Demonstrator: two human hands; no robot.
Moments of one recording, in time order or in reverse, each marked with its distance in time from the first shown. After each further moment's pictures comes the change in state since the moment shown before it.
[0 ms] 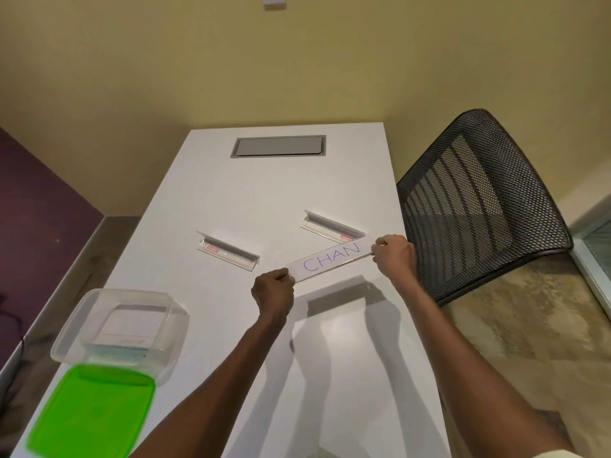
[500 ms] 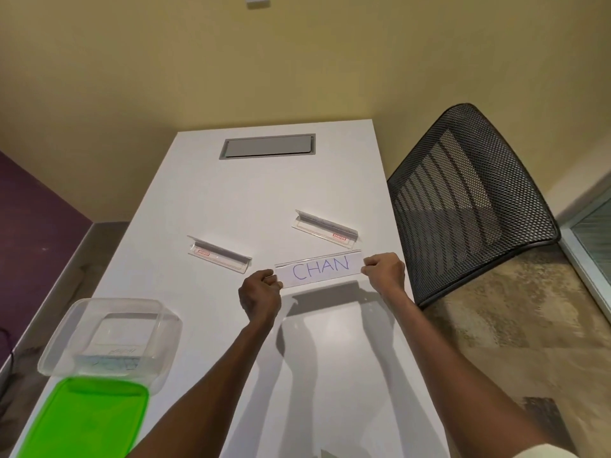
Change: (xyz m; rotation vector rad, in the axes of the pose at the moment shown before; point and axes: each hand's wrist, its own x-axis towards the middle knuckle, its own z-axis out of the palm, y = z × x) left_hand 0.010 -0.008 -0.003 0.127 0.067 0.043; right_hand -0.012 0.034 0.019 0.080 -0.032 0.106
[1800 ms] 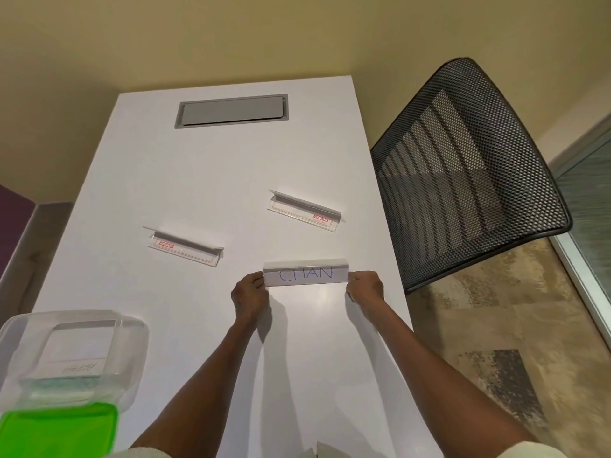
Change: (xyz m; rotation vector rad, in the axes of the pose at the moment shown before) left_hand 0.047 -0.056 0.047 0.198 -0.240 0.022; right_hand 0.028 0.075 0.059 0.002 -0.181 0.258
